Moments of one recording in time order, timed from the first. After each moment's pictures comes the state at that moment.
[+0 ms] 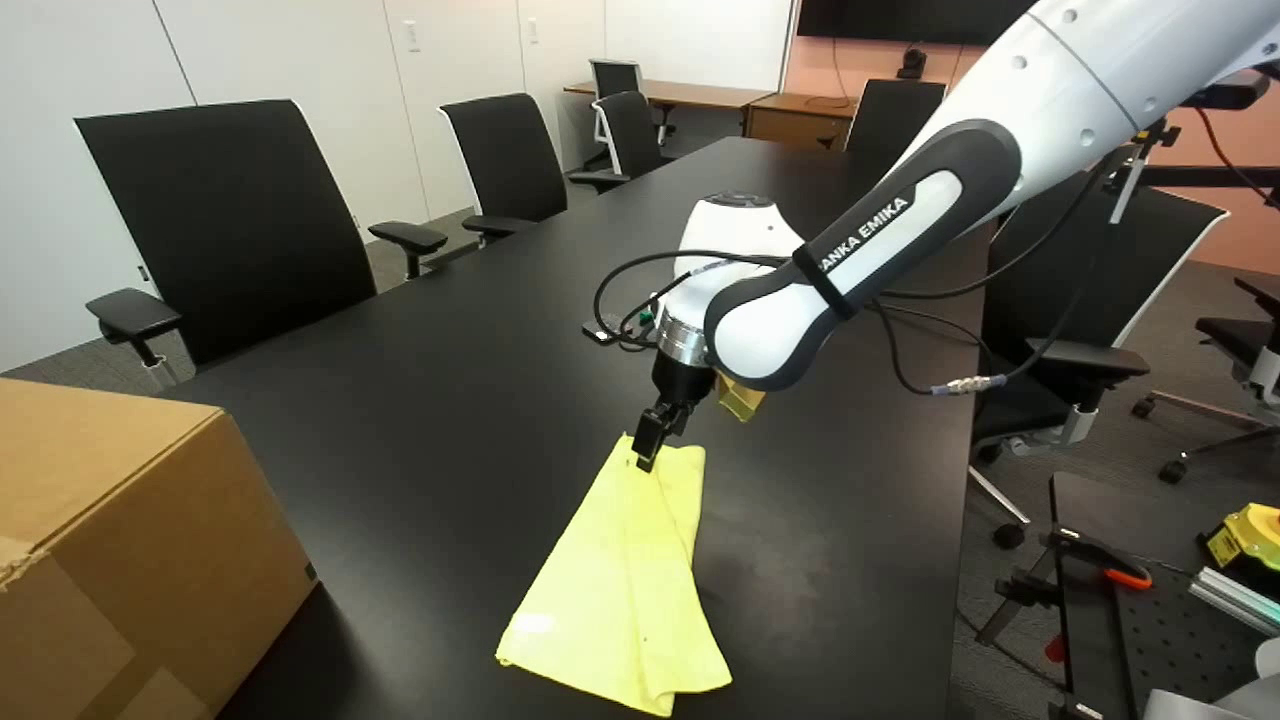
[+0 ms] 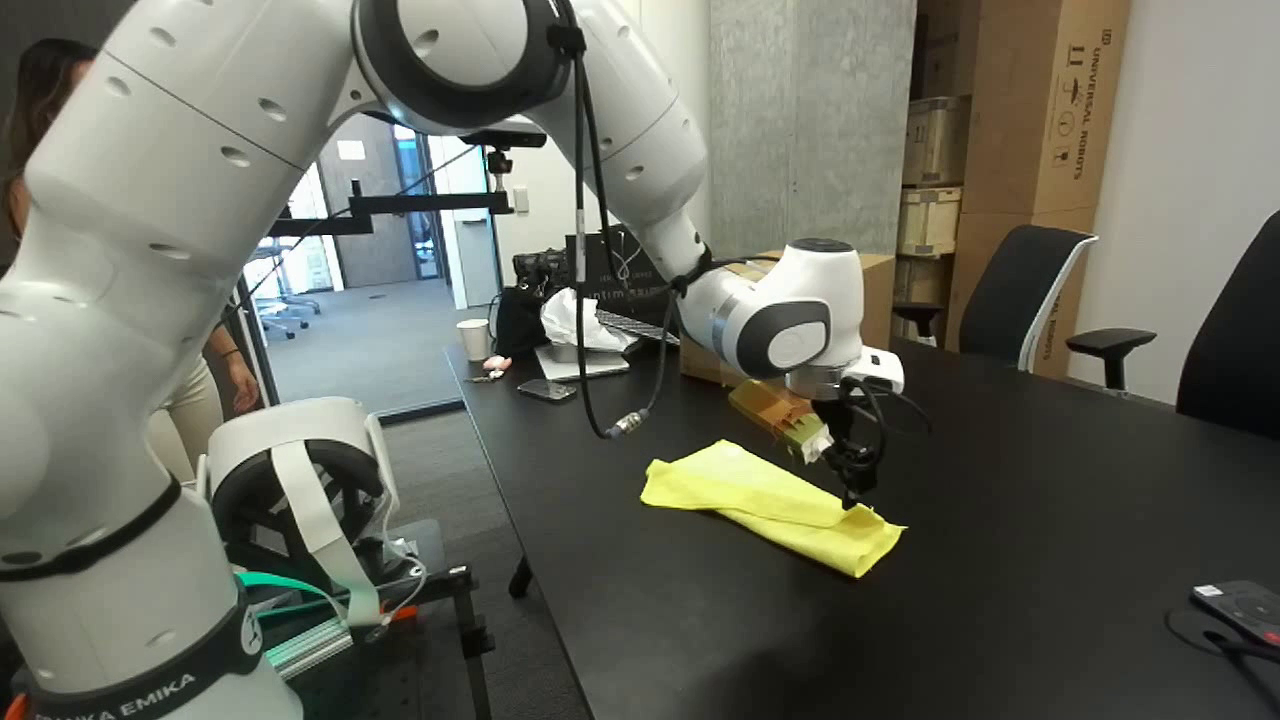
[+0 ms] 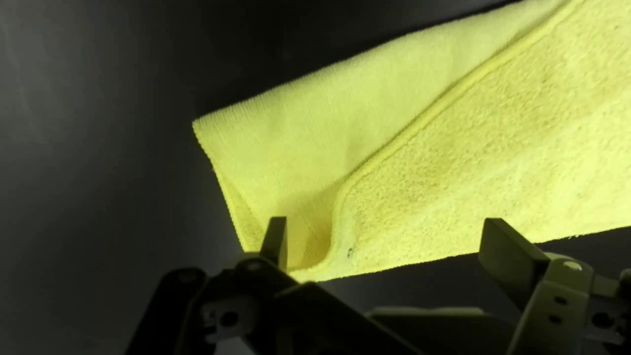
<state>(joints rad) 0.01 0.68 0.07 -1.81 0.06 2.67 -0.05</state>
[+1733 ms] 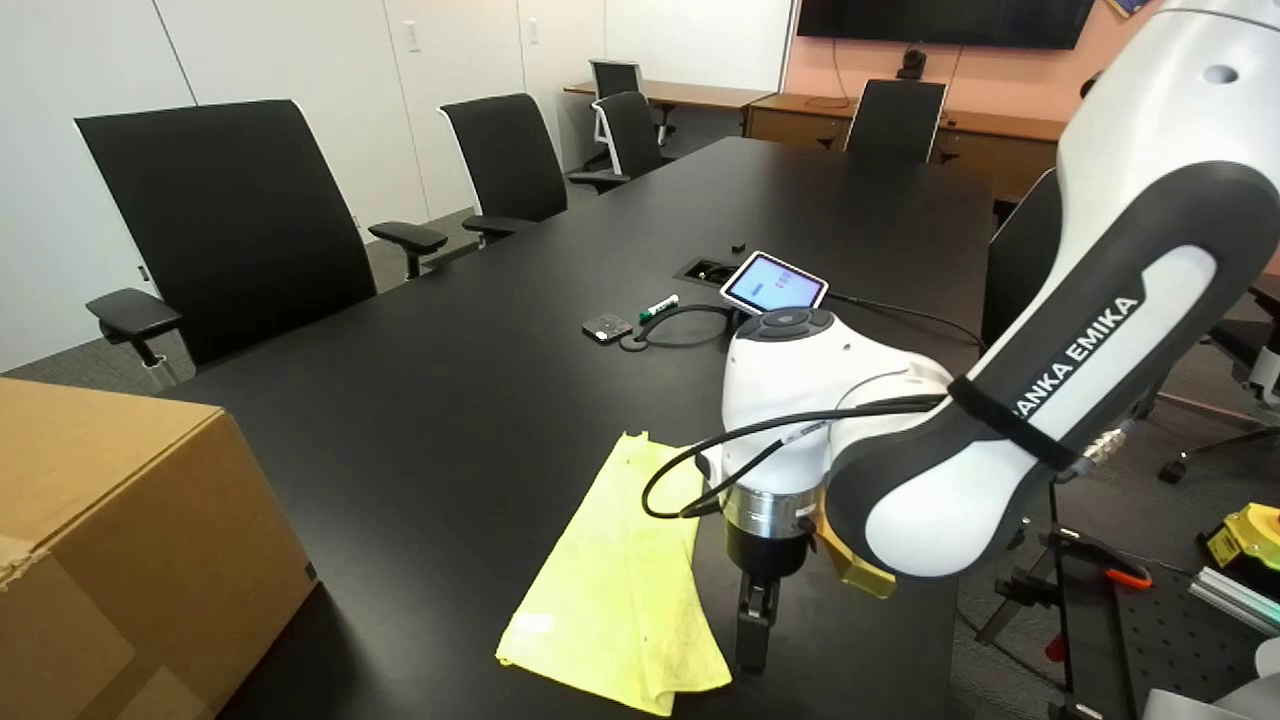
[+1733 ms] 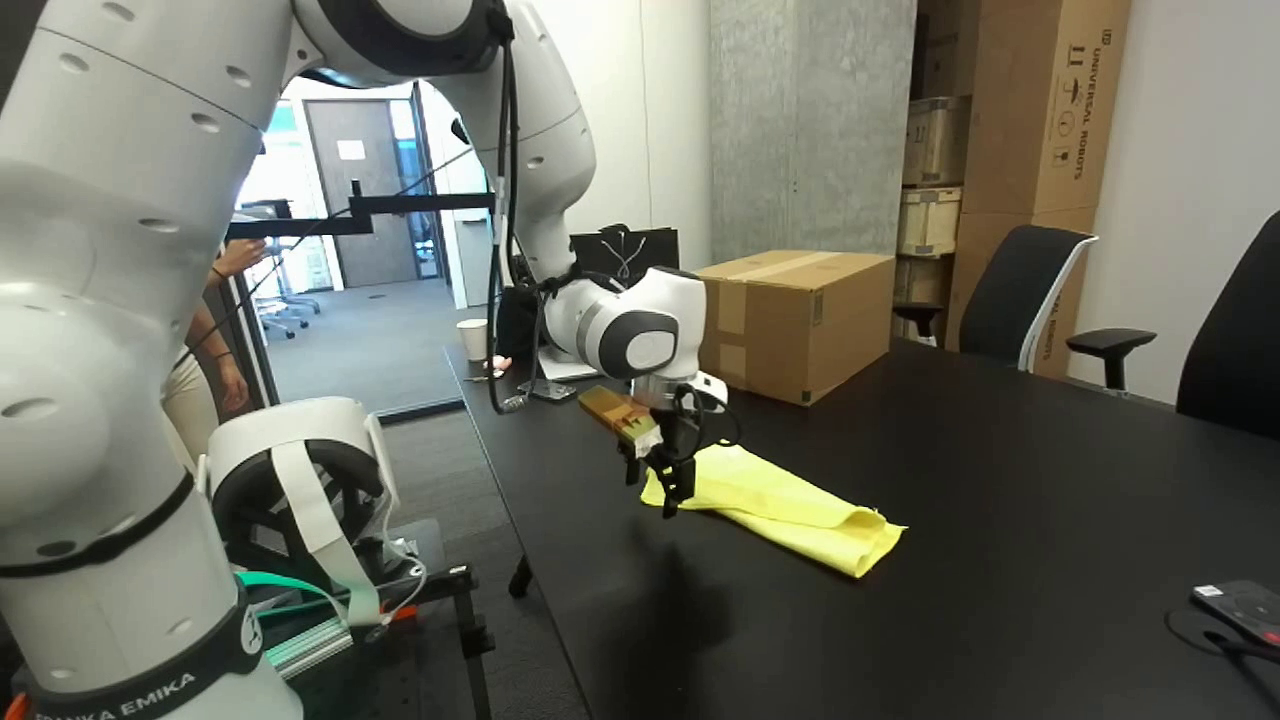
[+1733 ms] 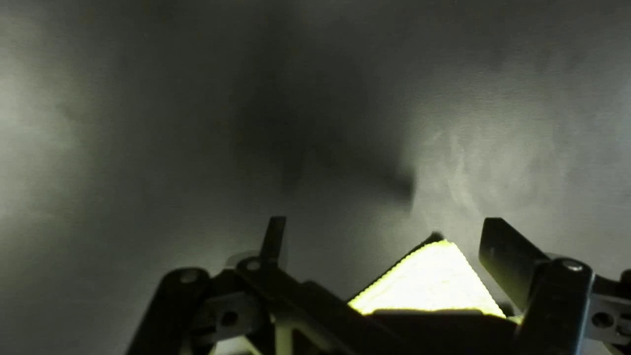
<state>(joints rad) 0.20 0.53 0.15 -2.19 0.06 2.63 0.03</state>
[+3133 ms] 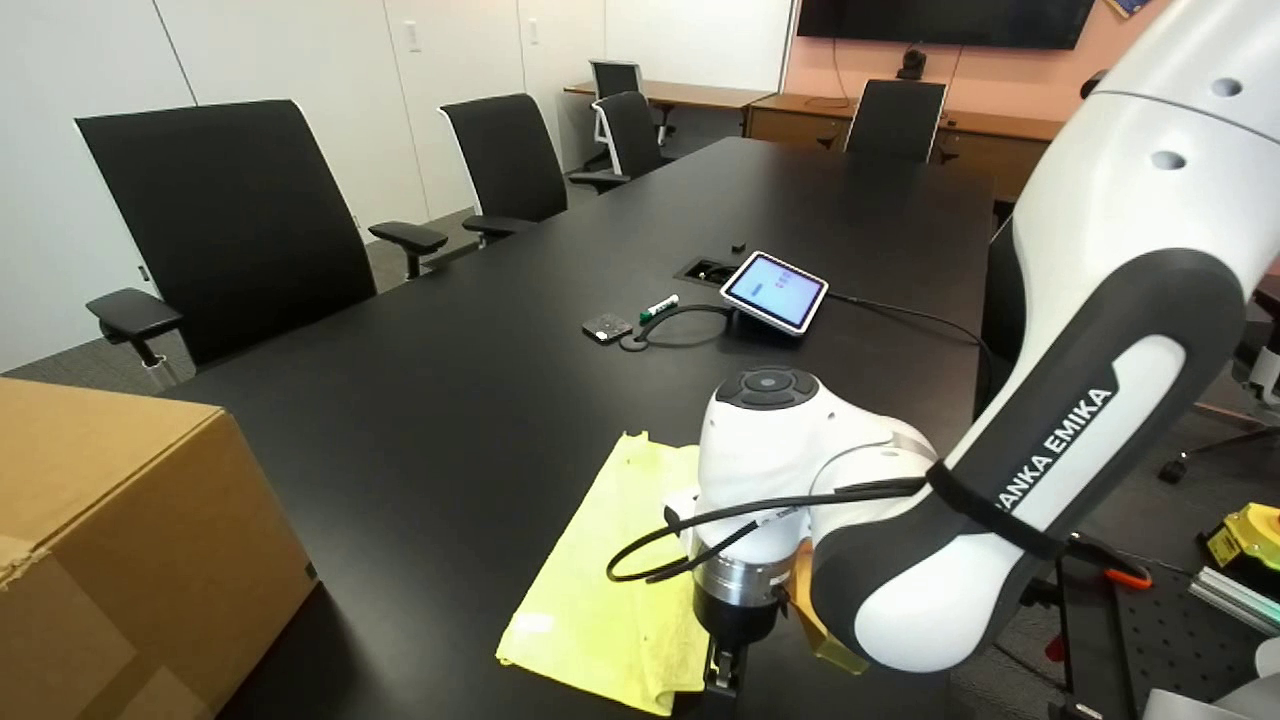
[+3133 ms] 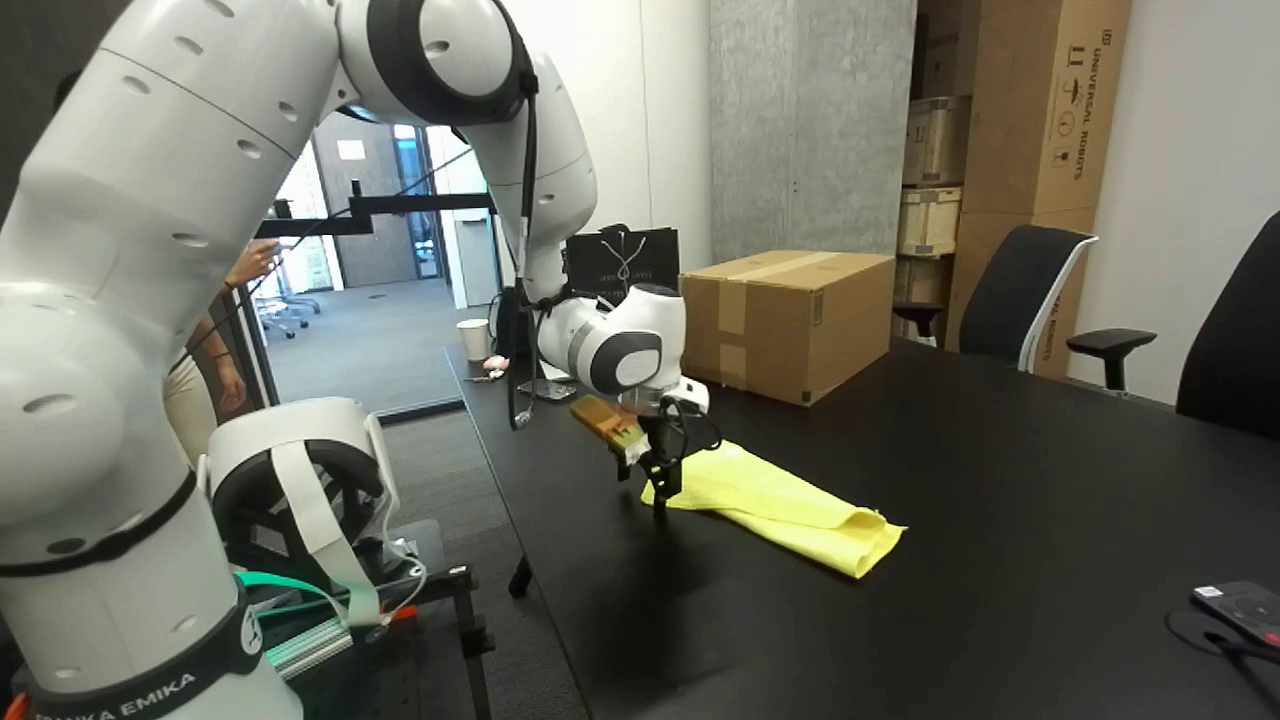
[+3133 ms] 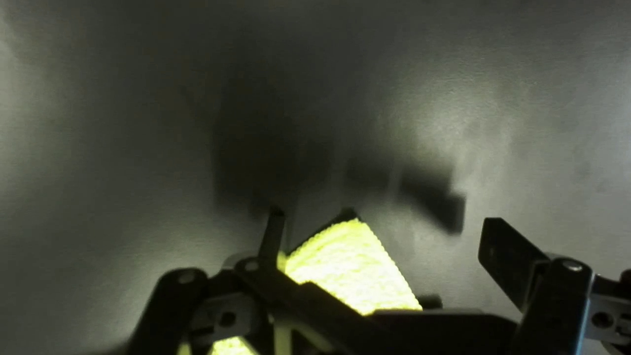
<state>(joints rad) 0.25 0.64 0.19 -2.11 0.06 2.74 0.05</state>
